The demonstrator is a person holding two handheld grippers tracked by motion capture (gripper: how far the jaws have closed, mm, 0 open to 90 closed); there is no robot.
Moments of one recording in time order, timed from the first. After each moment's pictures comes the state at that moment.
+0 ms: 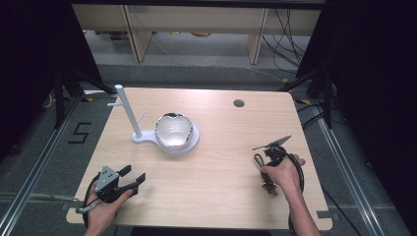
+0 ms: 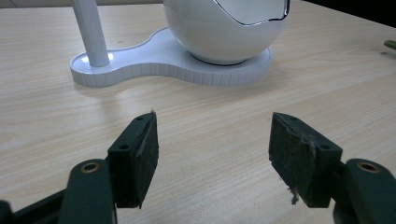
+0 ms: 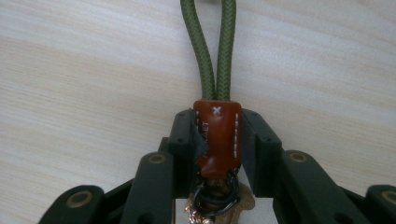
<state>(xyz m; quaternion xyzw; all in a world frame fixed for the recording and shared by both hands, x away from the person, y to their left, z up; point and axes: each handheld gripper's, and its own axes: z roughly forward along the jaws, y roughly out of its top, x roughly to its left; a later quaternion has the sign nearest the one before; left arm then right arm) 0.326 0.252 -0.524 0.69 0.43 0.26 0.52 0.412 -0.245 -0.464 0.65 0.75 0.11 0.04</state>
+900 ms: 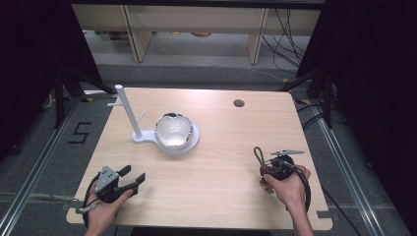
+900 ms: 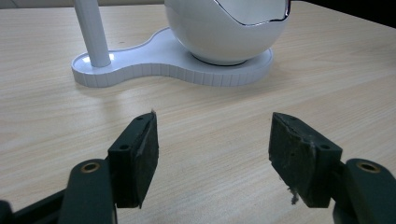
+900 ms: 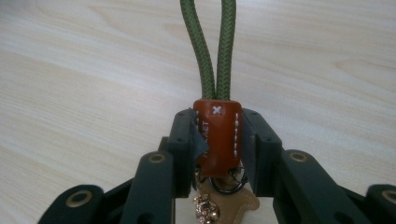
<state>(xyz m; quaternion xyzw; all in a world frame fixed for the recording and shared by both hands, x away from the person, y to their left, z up) 0.325 0.252 -0.524 0.69 0.44 0.26 0.52 0.366 -0.254 -0.460 0.58 0.76 0.27 0.14</state>
